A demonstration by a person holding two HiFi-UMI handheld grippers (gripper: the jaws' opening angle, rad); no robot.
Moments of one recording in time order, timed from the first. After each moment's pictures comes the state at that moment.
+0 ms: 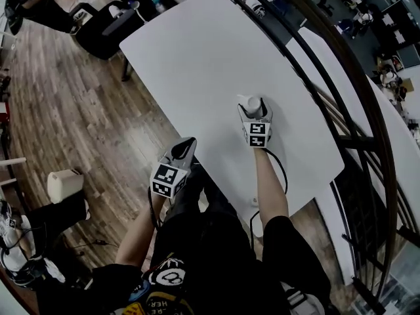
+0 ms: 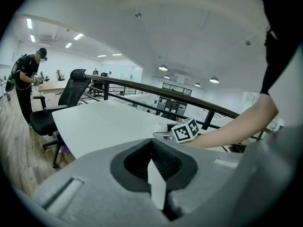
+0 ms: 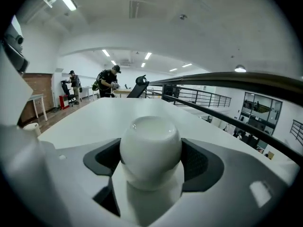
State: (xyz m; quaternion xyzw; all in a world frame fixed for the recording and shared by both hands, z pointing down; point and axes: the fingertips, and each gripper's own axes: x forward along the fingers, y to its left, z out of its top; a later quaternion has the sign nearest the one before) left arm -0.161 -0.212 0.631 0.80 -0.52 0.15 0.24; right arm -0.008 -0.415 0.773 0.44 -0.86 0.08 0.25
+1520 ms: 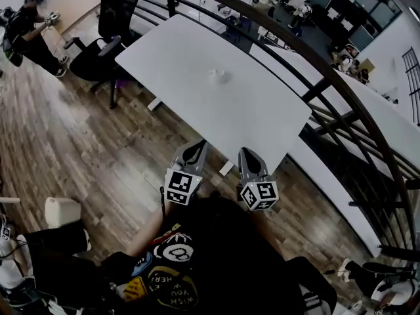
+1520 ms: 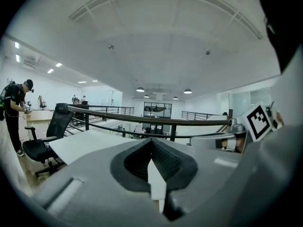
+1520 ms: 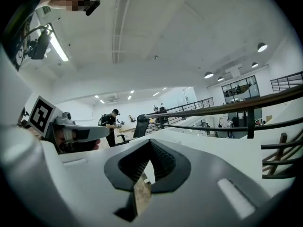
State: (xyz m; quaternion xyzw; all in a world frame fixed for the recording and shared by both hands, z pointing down) left arm -0.052 0.059 0.472 0.88 -0.47 0.08 0.09; right arm 0.071 0.065 0.491 0.51 -0.85 0.15 0.02
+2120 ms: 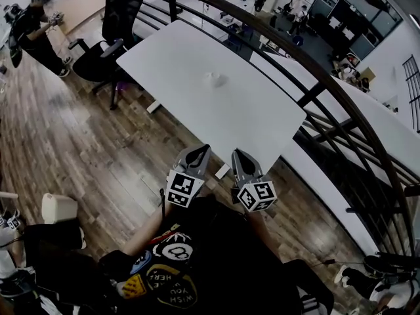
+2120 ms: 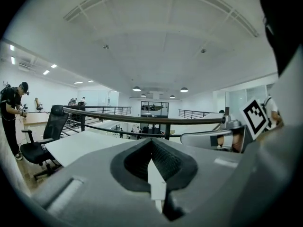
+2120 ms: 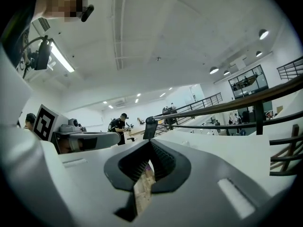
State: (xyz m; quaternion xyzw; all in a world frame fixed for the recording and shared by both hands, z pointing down) left arm -0.011 0.080 0.465 0.88 -0.45 0.09 0.07; right arm 0.074 0.080 0.475 0.45 -0.87 0.17 -0.01
